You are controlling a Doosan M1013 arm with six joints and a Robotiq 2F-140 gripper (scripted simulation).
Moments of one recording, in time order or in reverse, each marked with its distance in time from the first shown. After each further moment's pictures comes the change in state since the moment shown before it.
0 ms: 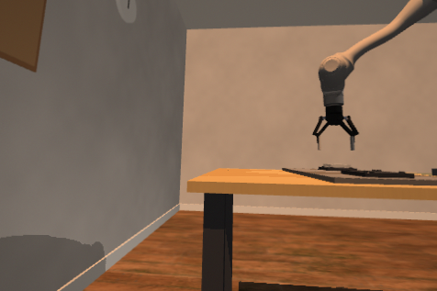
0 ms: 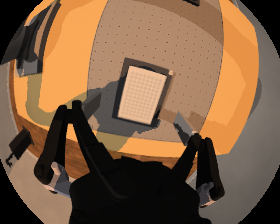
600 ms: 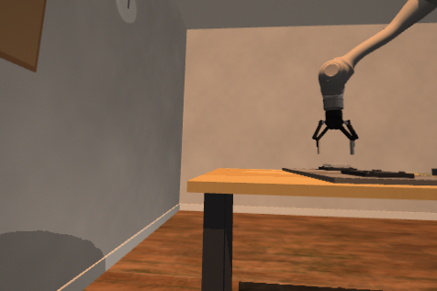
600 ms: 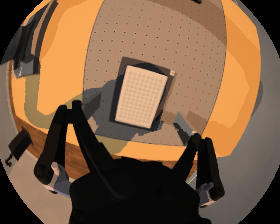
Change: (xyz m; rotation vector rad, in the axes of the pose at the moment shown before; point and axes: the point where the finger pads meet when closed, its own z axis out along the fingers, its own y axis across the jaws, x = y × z) arm 0.000 0.003 0.020 -0.004 0.000 0.000
